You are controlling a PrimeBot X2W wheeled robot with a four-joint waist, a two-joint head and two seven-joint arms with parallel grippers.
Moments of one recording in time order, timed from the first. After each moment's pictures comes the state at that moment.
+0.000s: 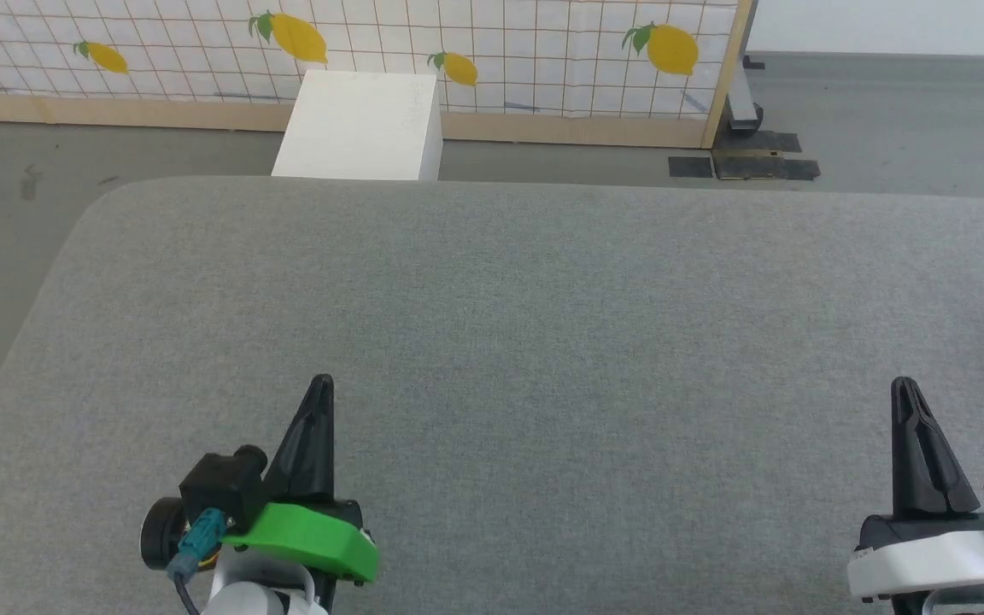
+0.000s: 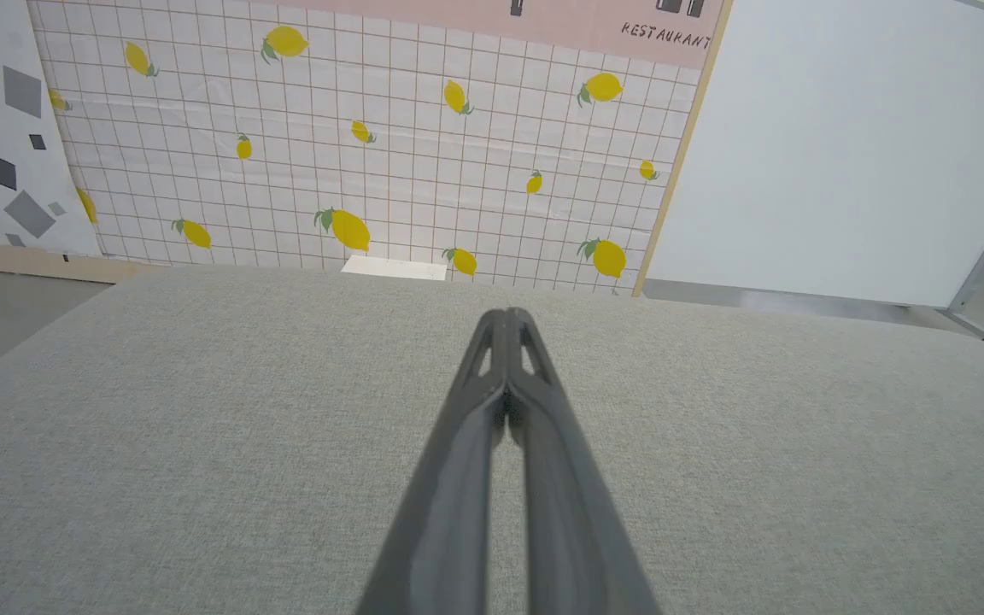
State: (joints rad) left arm -0.05 0.06 -0.11 0.13 -0.21 -0.09 -0.26; right arm 0.08 -0.05 -0.15 0.00 0.09 0.13 -0.26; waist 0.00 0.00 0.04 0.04
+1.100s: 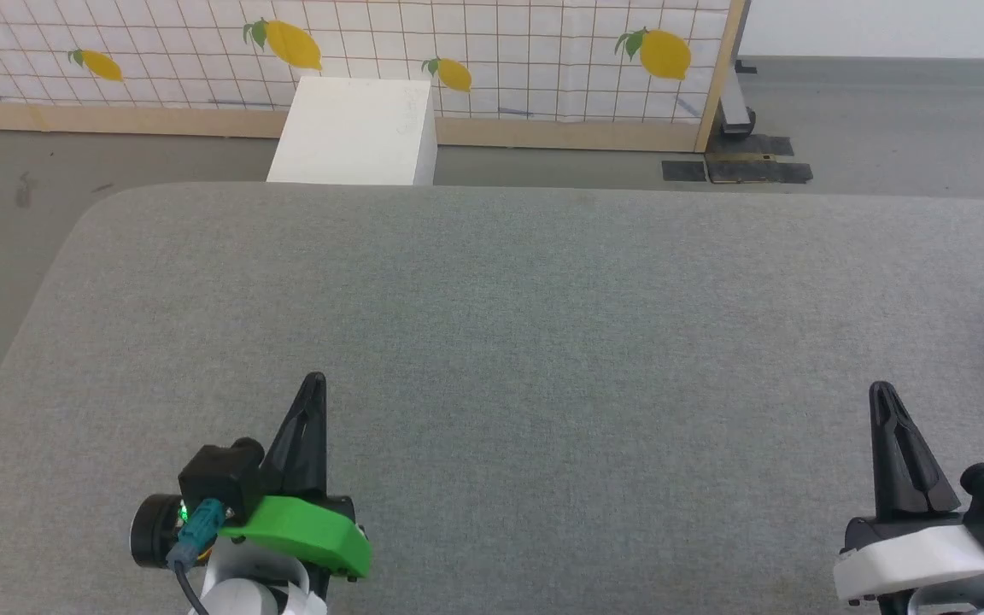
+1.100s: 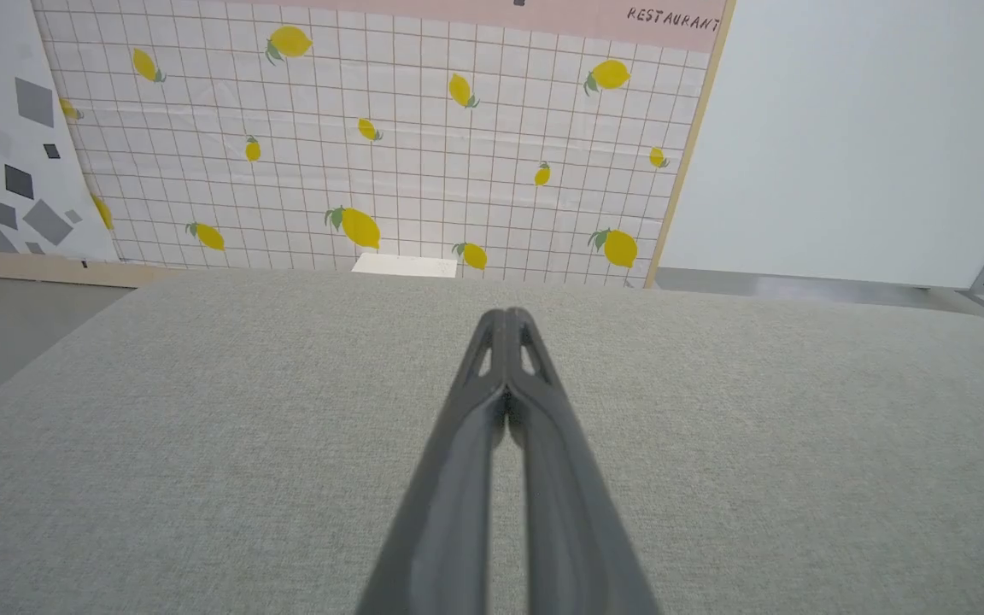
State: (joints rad) left arm -0.05 0.06 -0.10 0.11 -0.18 -0.08 -0.21; right arm 0.07 -0.05 -0.12 0.00 0.08 0.13 -0.21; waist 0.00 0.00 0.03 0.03
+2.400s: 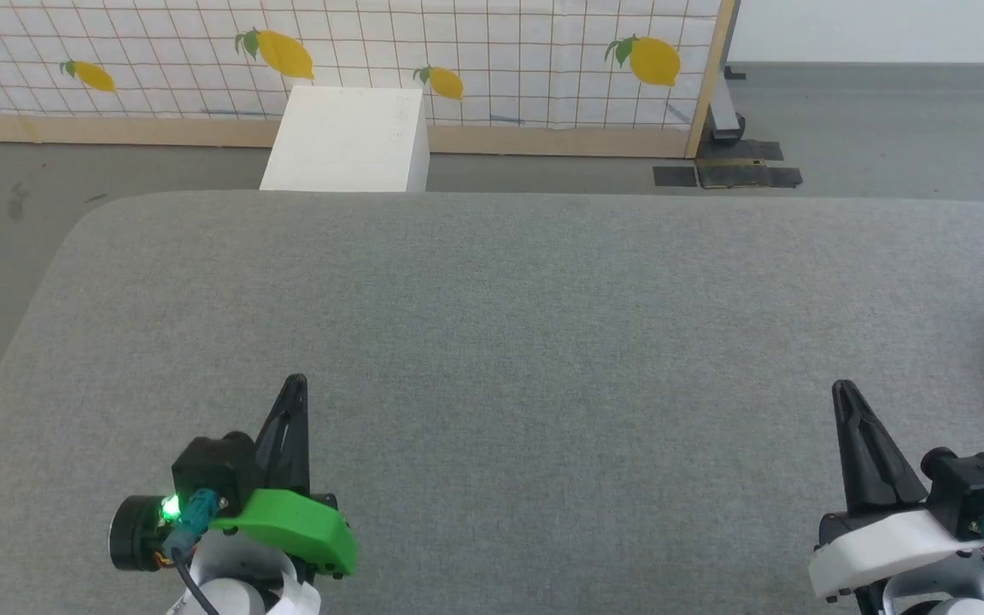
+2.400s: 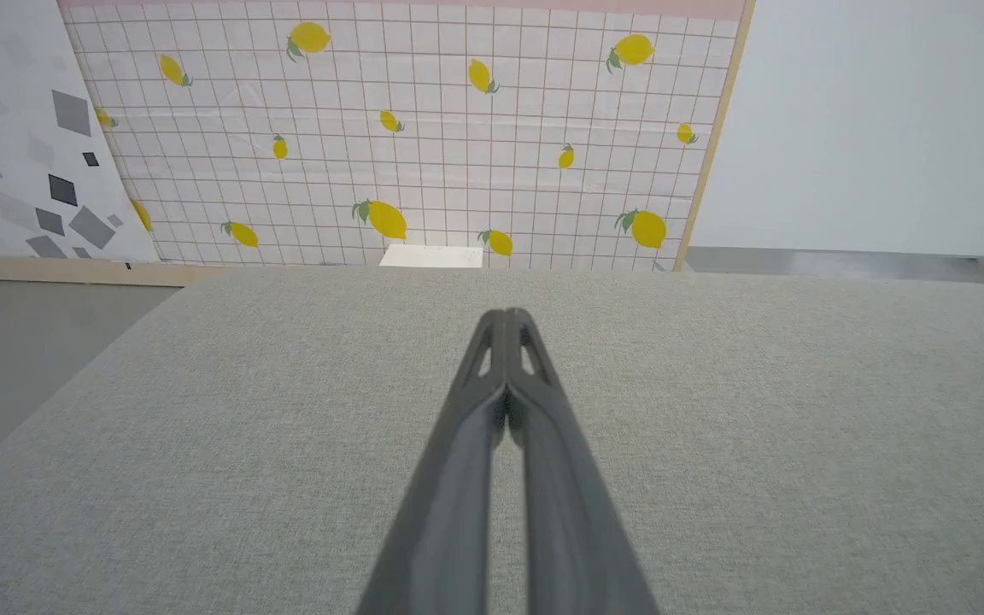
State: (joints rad) left arm -0.04 0.06 -0.06 0.07 -0.11 -0.05 -0.13; right arm 0.05 -0.05 -0.07 0.00 0.05 0.13 -0.13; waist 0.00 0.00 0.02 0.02
